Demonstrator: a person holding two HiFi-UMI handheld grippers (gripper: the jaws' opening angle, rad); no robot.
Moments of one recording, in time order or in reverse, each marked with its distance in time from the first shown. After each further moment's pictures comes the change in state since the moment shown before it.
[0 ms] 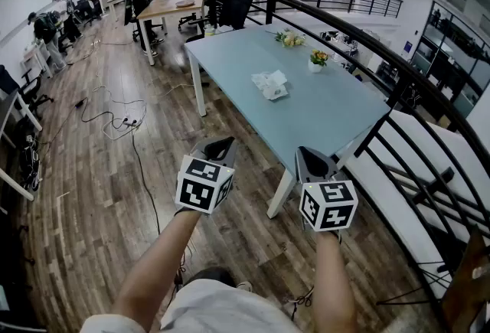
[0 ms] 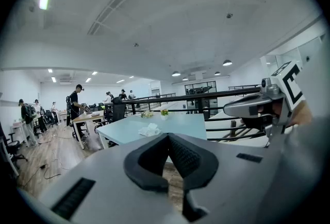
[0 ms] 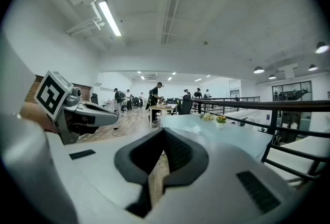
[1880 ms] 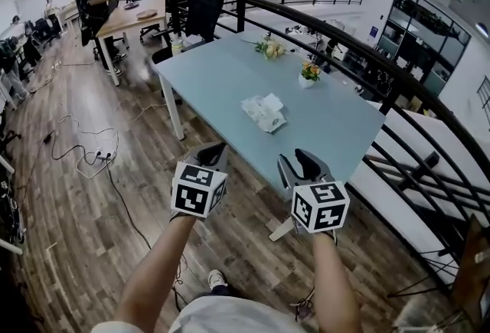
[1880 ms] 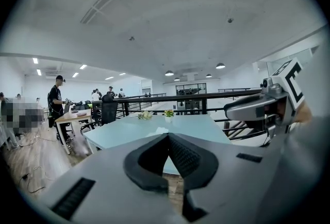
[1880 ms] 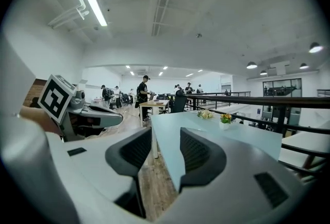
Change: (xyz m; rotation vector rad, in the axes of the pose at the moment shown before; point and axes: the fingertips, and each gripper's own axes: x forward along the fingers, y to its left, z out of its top) left arm 0.156 0.164 0.016 0.000 0.001 -0.147; right arm 0.205 -0.010 0.024 0.047 0.058 -0.105
